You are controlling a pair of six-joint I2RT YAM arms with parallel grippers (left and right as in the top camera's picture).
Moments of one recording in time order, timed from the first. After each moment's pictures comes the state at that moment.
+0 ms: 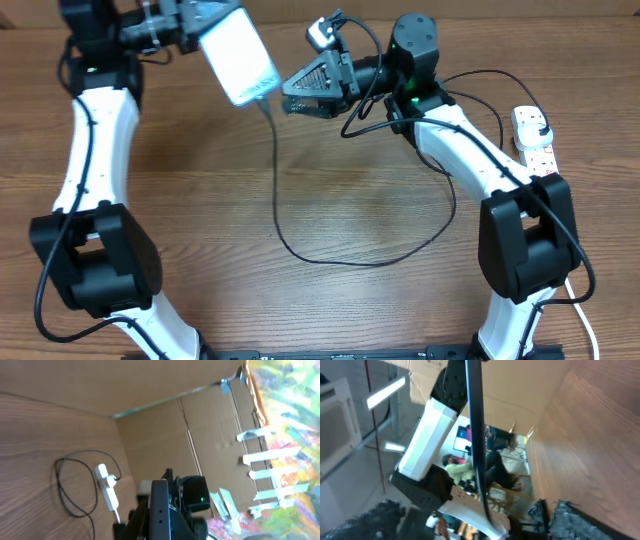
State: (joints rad) left arm 0.17 1.93 1.71 0.22 1.38 -1.22; right arm 0.36 2.00 1.52 0.62 -1.44 1.36
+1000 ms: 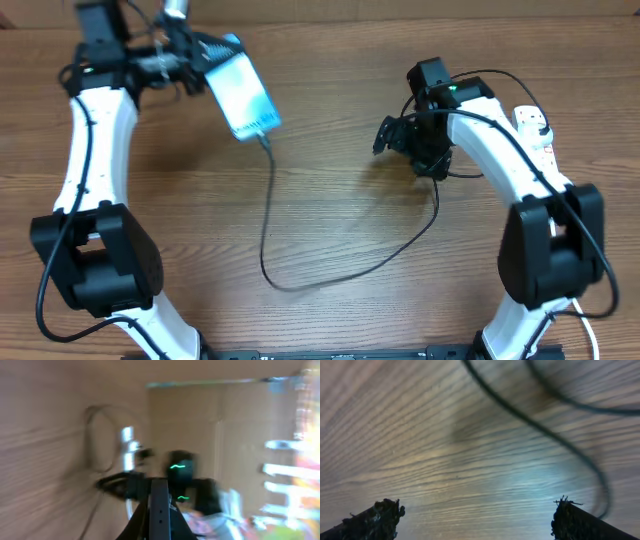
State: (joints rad) left arm 0.13 1.93 1.71 -0.60 1.31 -0.67; right arm 0.26 1.92 1.53 -1.05 -0.19 0.66
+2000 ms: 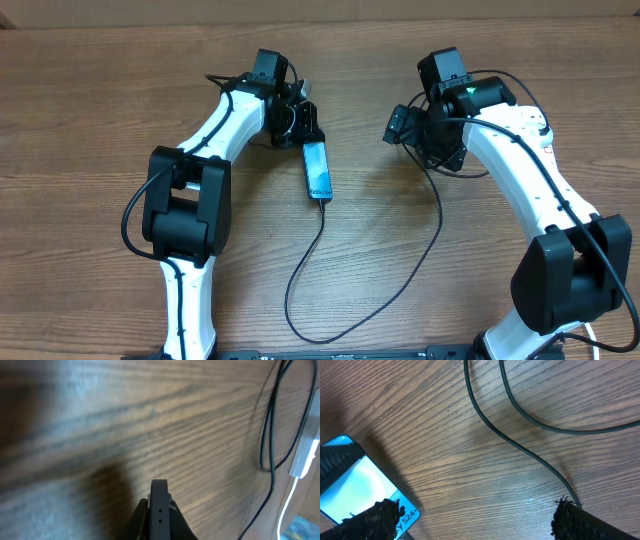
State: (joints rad) left arm -0.27 2.25 1.71 -0.71 0.58 -0.40; right arm 0.26 1.81 1.53 -1.05 -0.08 0.65
